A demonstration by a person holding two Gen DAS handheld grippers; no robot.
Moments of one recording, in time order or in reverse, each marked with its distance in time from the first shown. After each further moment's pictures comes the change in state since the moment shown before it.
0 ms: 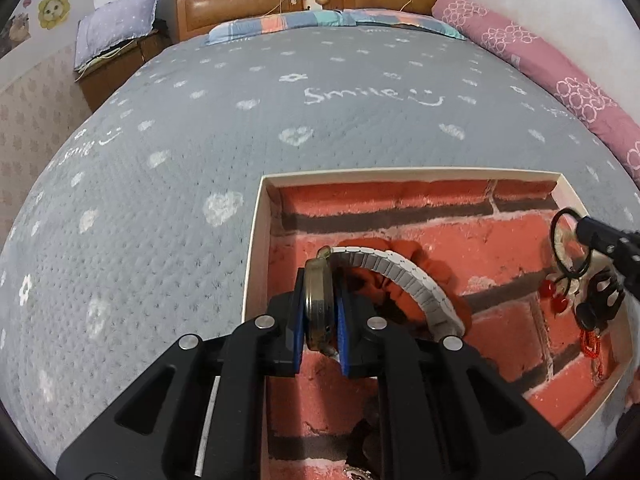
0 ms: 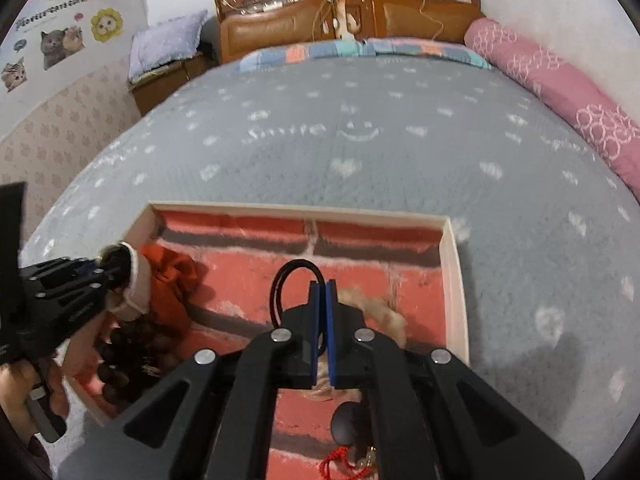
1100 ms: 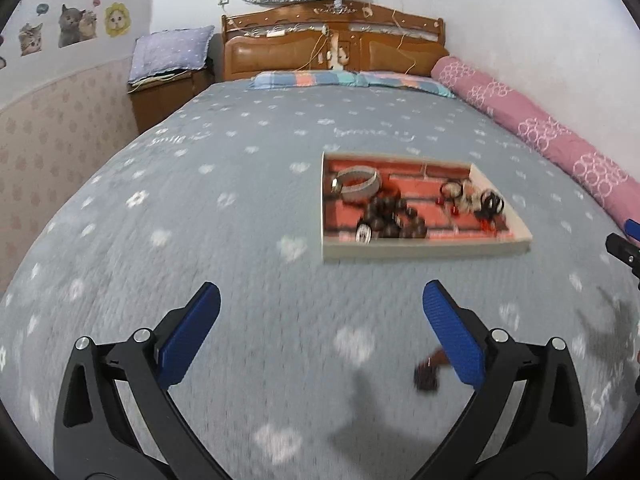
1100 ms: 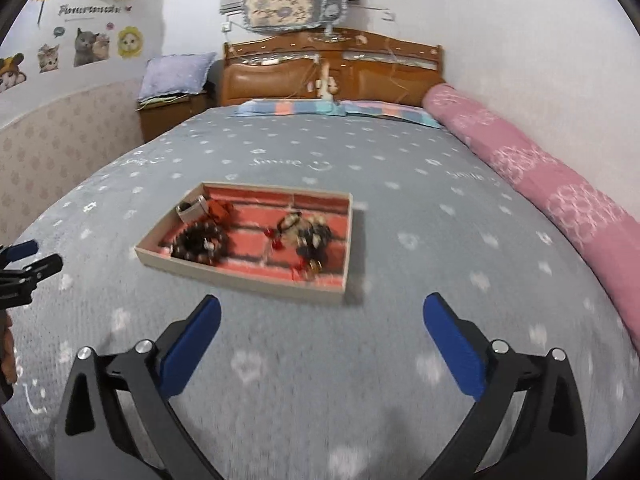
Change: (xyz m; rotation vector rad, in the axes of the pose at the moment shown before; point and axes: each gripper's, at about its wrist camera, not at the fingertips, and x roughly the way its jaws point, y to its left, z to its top) left arm -0.248 0.026 -0.197 -0.083 -0.223 0.022; right arm -0.264 -0.008 -0.170 -0.036 -0.244 -0.154
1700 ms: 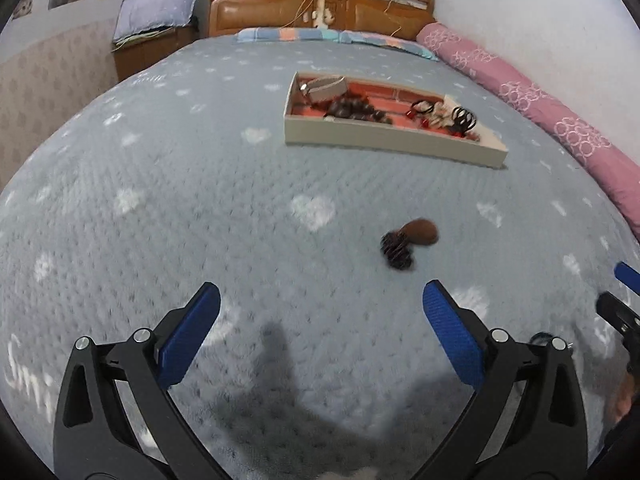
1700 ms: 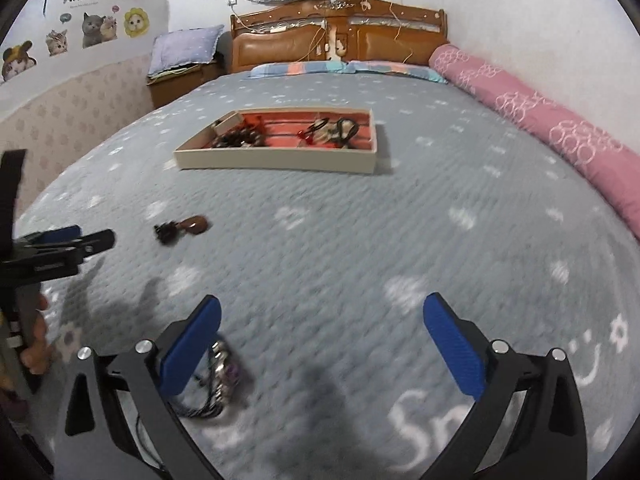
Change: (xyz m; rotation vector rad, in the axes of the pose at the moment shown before) left arm 0.012 -0.021 -0.099 -0.020 0.134 -0.065; right arm -0.035 0.032 -0.120 -0.007 0.124 0.093
